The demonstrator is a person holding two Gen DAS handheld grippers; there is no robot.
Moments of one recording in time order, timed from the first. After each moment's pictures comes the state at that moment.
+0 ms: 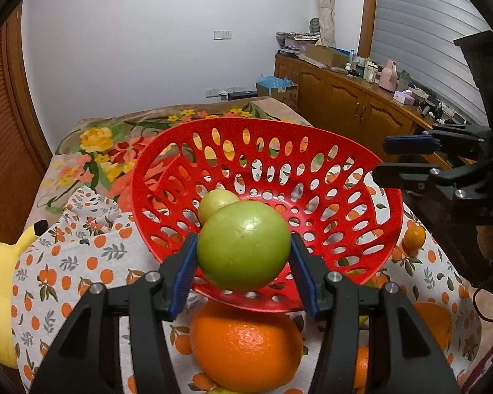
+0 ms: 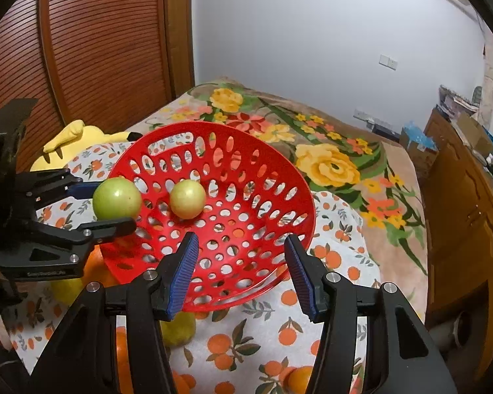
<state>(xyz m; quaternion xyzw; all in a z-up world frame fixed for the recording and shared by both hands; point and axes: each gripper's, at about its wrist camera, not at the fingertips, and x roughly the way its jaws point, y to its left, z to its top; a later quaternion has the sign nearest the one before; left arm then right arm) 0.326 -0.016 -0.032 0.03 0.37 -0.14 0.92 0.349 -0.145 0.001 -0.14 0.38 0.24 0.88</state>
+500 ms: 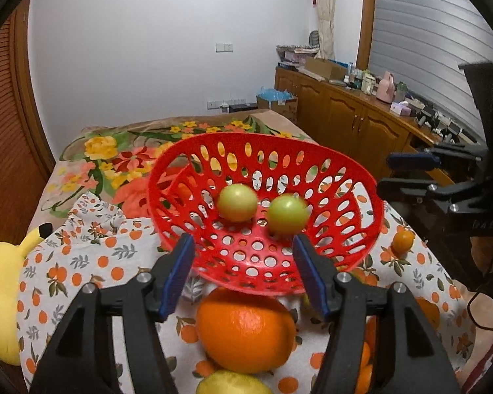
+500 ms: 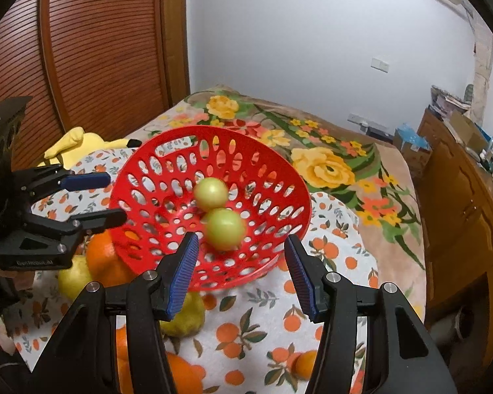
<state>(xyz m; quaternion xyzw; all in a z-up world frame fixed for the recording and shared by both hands) 0.298 0.000 -0.013 0.01 0.35 -0.14 0.93 0.322 -0.151 0.010 -0.13 0.37 0.23 0.89</state>
